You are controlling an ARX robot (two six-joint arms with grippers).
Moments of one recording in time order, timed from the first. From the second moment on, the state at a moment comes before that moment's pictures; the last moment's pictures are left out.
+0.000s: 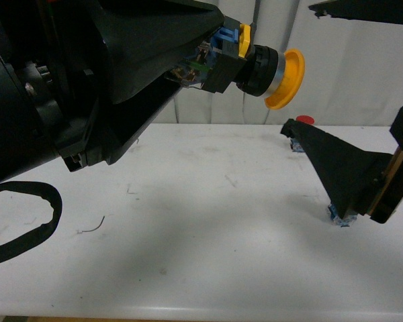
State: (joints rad) left arm -0.42 1.52 0.42 1.28 0.42 -0.93; right arm 0.33 1.63 0.45 1.29 -0.38 1.48
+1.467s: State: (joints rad) left arm -0.41 1.52 0.41 1.28 0.42 -0.93; right arm 0.45 1.67 0.50 1.30 -0.35 1.47
